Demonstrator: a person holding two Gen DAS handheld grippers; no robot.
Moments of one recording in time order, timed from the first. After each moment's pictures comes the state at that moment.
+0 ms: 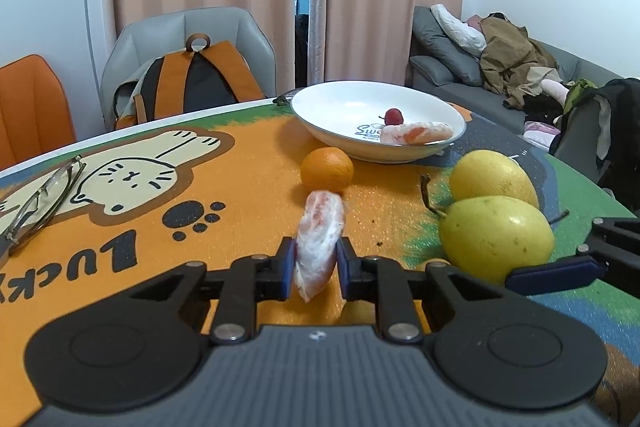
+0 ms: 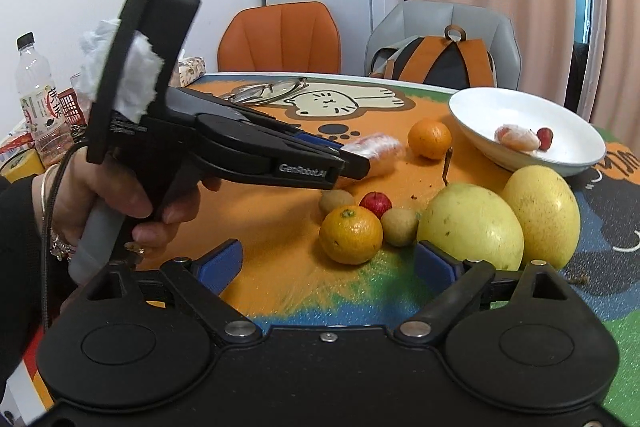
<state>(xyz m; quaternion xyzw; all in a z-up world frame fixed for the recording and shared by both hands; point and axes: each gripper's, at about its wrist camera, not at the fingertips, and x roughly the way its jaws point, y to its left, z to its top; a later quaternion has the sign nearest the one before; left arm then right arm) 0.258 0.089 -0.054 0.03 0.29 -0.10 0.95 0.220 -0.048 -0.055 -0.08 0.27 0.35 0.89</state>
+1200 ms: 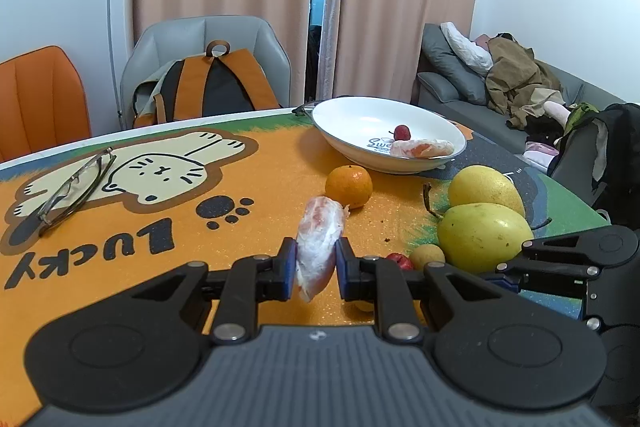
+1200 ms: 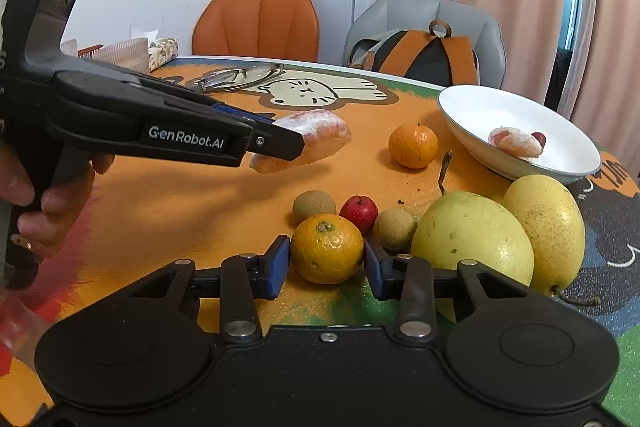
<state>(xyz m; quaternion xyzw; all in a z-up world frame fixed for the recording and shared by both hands) 0.228 0.113 -0.037 0.00 0.28 -0.10 0.96 0.238 -0.023 -0.067 -0.11 0.28 0.31 0.90</state>
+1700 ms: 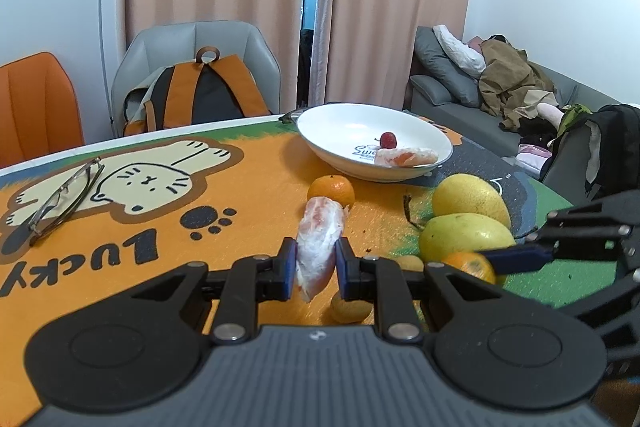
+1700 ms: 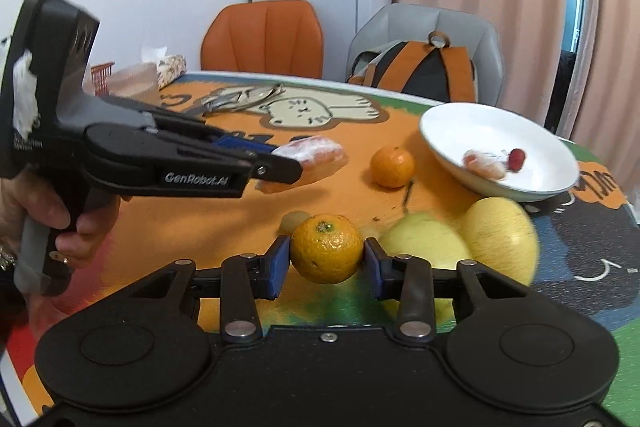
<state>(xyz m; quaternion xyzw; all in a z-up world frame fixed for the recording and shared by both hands) 0.231 0.102 -0.032 0.00 0.27 -0.11 0.96 0.239 -0.056 -0.032 -0.10 0.27 0.33 0.90</state>
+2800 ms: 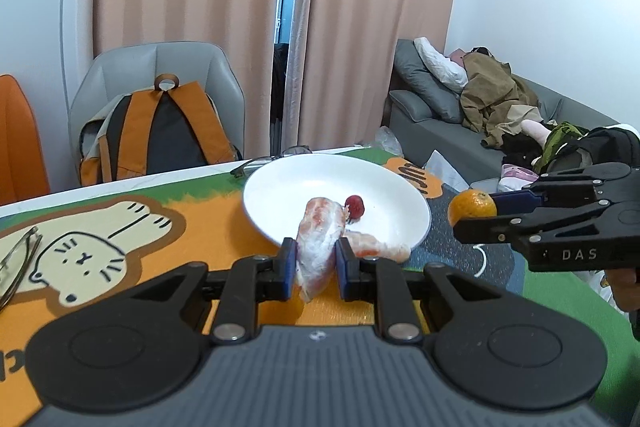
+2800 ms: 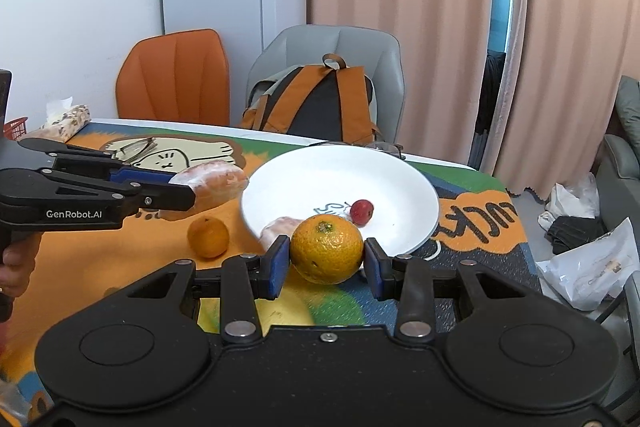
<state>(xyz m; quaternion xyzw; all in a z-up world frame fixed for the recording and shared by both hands) 0.312 0.058 -0.003 -0.01 0.26 -0.14 0.96 0.347 -0.142 0.001 -0.08 0.26 0.25 0.93</state>
